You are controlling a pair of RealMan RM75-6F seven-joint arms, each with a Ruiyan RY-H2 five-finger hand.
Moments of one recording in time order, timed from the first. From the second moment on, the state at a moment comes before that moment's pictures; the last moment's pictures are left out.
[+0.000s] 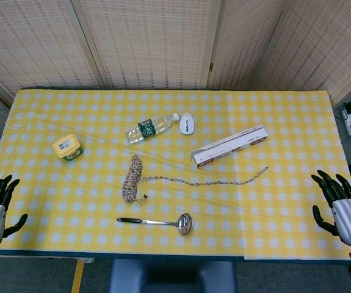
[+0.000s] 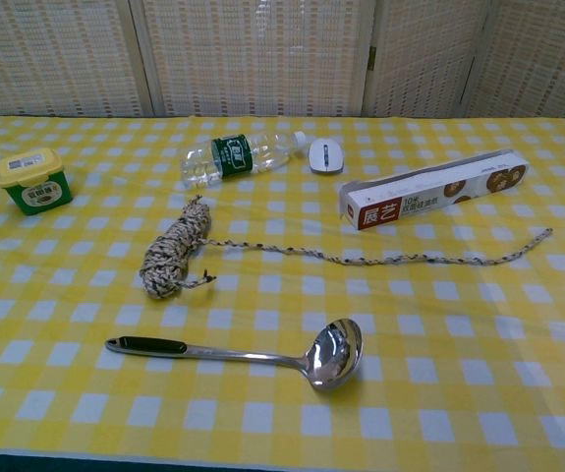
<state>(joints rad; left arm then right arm) -0.13 -1.18 -0.01 -1.54 1.45 1.54 0.06 0.07 -1.05 0.03 -1.59 -1.59 1.49 0.18</state>
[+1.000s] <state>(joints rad) -0.36 -1.21 -0.08 -1.69 1.64 1.33 0.06 0.06 -1.05 0.03 -1.58 -1.60 1.52 0.19</state>
